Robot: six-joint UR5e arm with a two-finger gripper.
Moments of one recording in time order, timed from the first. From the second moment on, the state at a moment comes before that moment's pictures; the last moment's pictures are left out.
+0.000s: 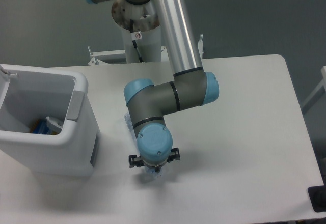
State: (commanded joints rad) arm 2.26 -2.24 -1.40 -1.23 1.63 0.10
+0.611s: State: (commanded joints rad) arm 2.25 -2.24 -1.39 -1.23 1.62 0.08
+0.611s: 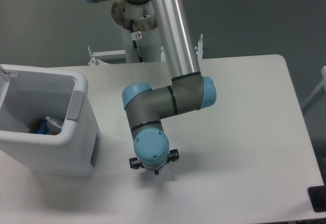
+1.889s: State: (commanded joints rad) arm 2.44 -2.01 -1.20 -1.22 1.31 0.05
